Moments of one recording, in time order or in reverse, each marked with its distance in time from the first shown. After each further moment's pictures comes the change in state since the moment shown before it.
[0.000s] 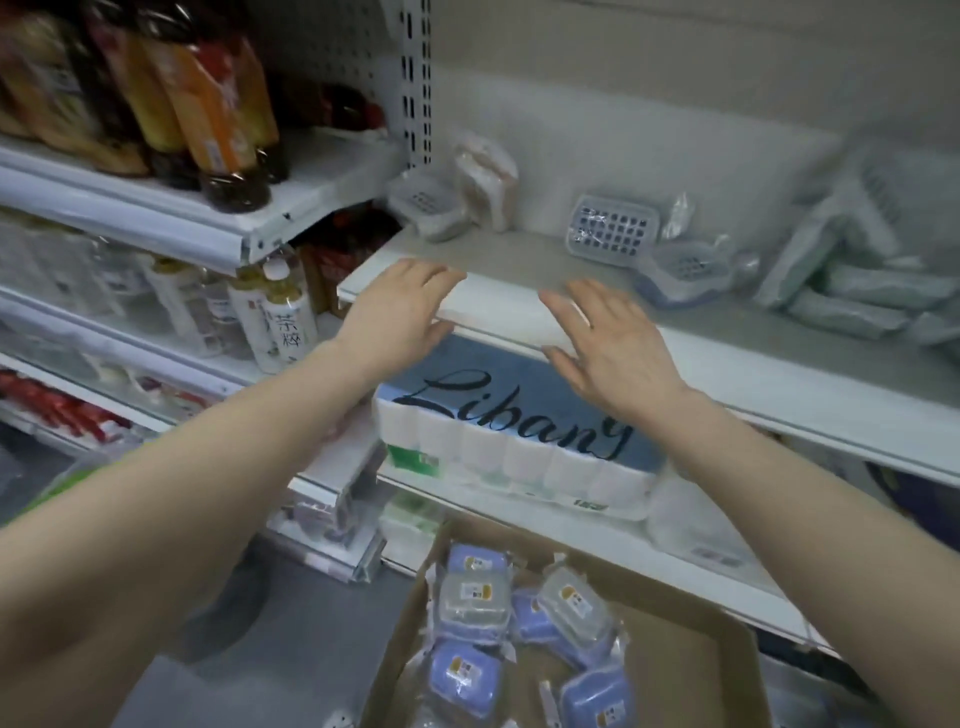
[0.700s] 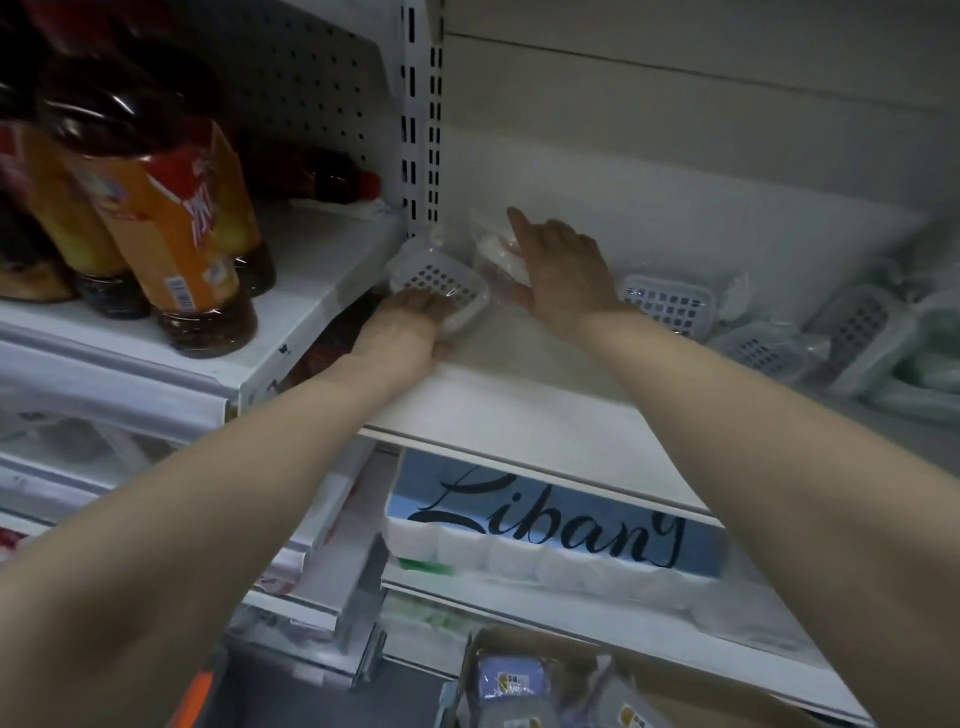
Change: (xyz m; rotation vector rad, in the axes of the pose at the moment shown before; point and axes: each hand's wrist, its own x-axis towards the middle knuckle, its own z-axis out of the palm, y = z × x) left_hand 0.129 -0.129 0.065 -0.086 -0.263 -0.087; right_hand 0.250 0.018 0.071 0.007 -0.188 0.265
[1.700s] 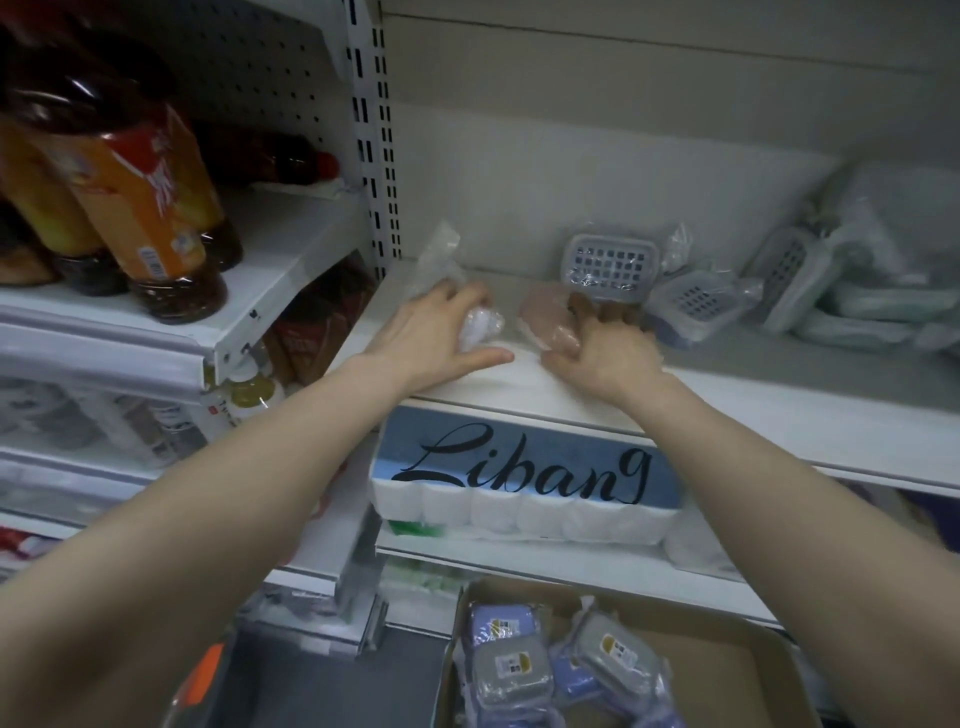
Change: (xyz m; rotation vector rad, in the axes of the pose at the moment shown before) left_hand -0.050 0.078 -0.019 -0.199 0.021 0.160; right_hand -0.148 0.034 0.007 0.052 -0.326 0.411
